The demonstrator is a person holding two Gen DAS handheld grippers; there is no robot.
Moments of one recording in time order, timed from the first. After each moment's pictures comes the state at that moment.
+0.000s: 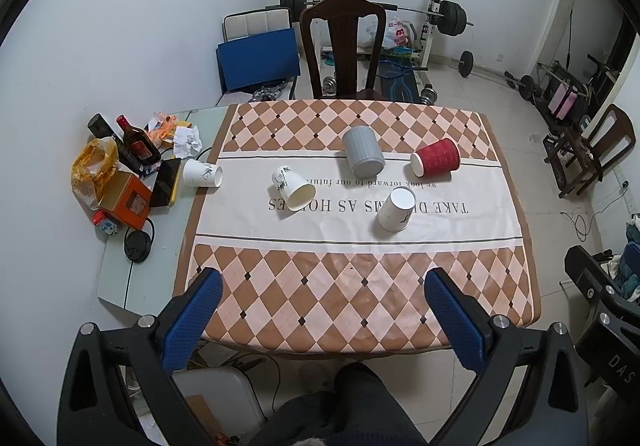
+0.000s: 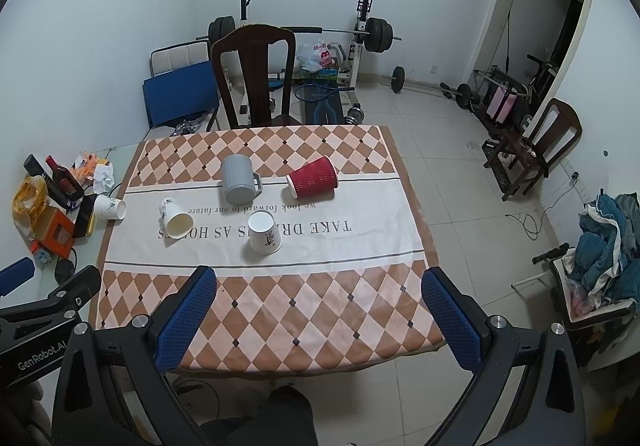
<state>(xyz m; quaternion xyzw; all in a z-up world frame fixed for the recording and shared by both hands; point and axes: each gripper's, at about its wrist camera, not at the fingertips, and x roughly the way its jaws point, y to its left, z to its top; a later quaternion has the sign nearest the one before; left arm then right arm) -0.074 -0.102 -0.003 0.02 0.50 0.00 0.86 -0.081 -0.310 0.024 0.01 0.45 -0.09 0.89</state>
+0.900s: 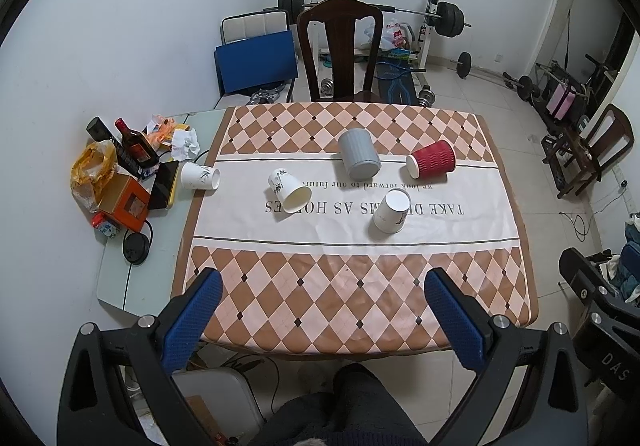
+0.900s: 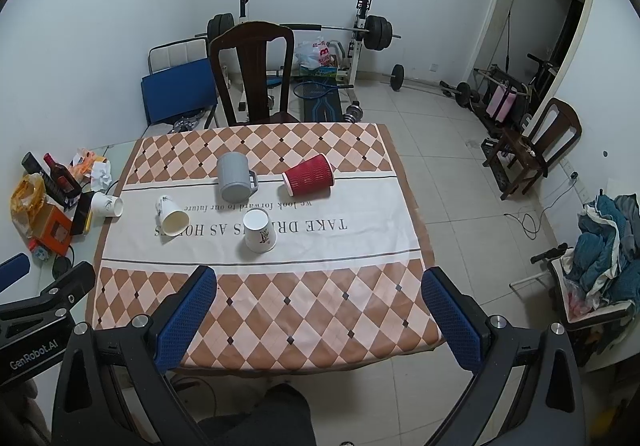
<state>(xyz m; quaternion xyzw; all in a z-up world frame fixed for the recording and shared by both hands) -0.070 -0.106 -0.001 0.02 0.50 0.00 0.86 -0.077 -0.313 0.024 0.01 0.45 -0.09 0.89</state>
